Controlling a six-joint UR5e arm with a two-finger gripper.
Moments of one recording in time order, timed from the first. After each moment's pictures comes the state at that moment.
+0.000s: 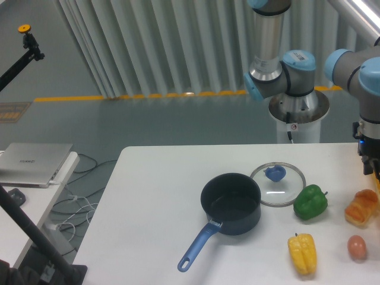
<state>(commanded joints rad) 2.56 -1.83 -1.53 -1.20 1.60 1.76</state>
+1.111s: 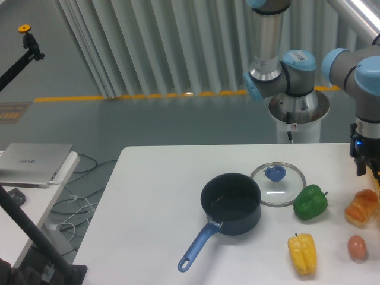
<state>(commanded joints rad) 2.52 -1.84 -1.52 -1.20 1.58 1.26</state>
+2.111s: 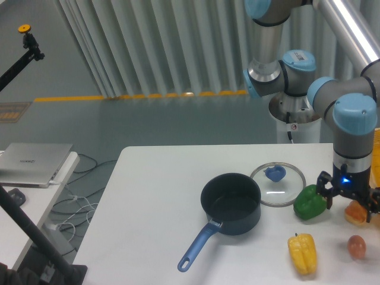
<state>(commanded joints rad) 2.45 -1.98 -1.48 -1.14 1.58 0.73</state>
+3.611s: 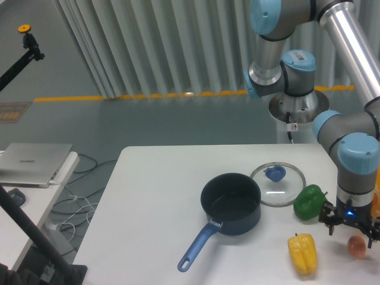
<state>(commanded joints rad) 2.47 -2.10 -1.48 -1.06 1.58 0.73</state>
